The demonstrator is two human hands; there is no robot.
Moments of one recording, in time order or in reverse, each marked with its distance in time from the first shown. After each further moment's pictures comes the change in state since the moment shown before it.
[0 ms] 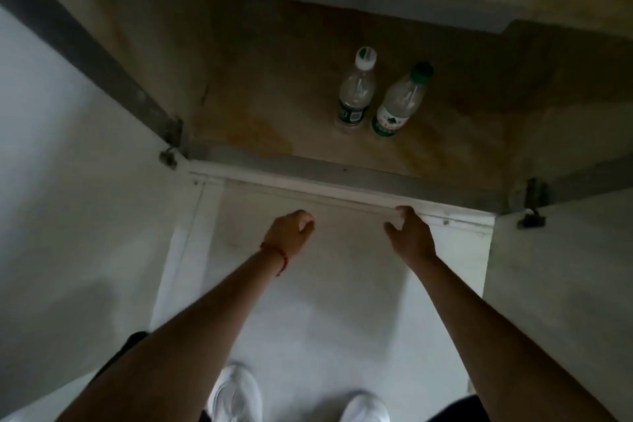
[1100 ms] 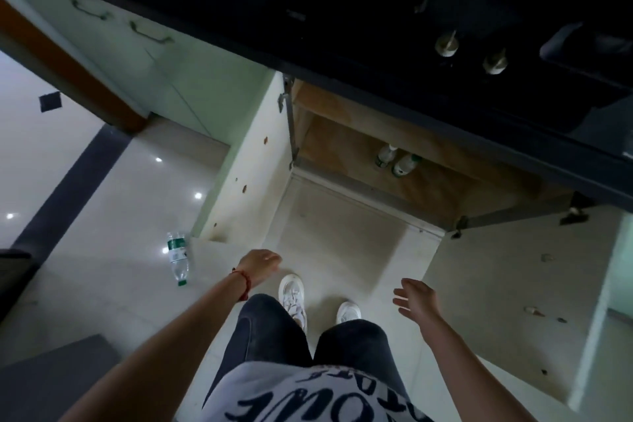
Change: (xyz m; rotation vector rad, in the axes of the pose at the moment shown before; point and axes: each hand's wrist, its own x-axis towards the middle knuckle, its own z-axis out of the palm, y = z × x) left_hand -0.452 0.098 -0.287 -0.495 -0.043 -0.569; right_hand -0.437 -0.163 -0.237 0.518 -0.191 0.446
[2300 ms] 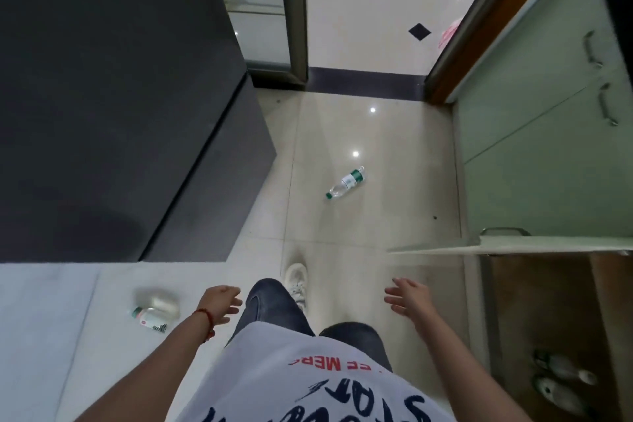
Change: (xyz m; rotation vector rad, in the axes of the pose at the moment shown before) left_hand -0.221 -0.372 0.085 -1.390 0.549 -0.628; right_hand -0.145 0.026 0.267 -1.064 -0.593 -0.340
